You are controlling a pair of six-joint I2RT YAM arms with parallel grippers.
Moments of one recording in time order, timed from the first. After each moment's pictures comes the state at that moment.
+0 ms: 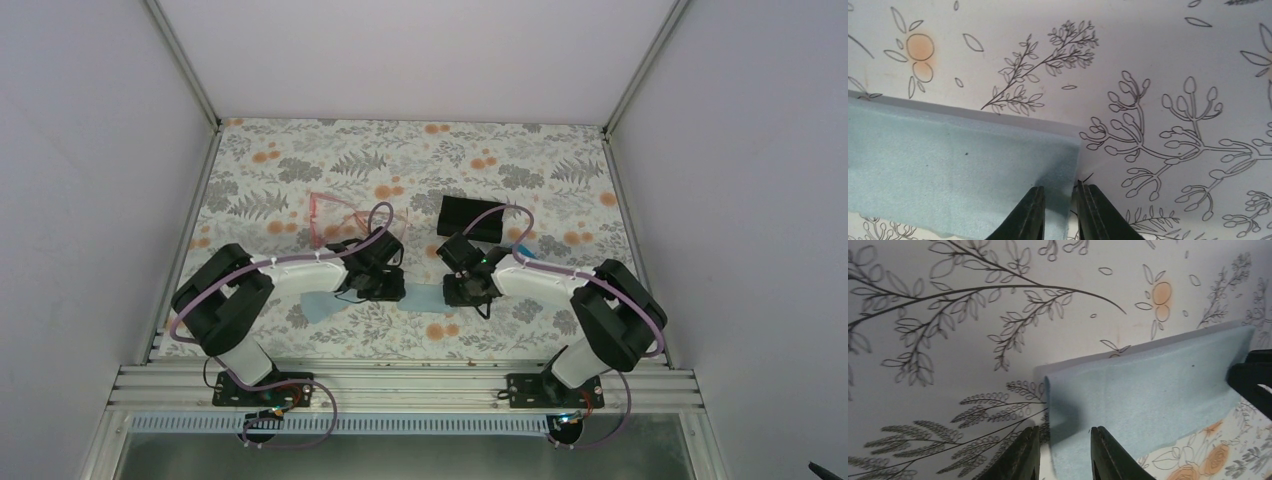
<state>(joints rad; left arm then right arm) -0.80 1.63 0.82 -0.34 0.20 -0.75 0.79 1.54 0.78 -0.55 0.02 0.71</state>
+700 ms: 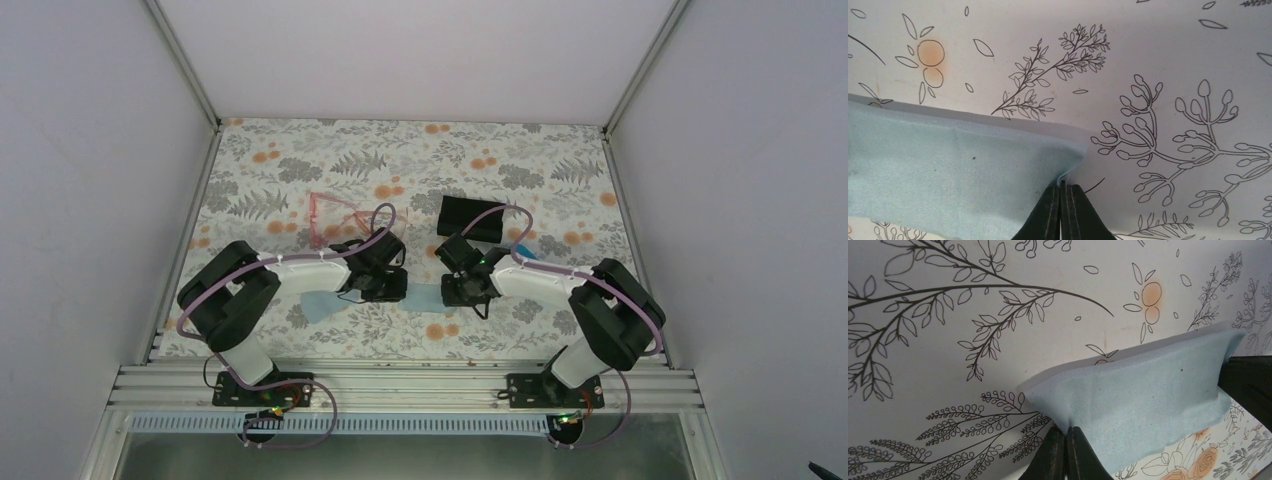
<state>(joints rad) -0.81 1.66 0.82 -0.29 0.24 -0.78 0.80 1.55 0.78 -0.53 0.01 0.73</state>
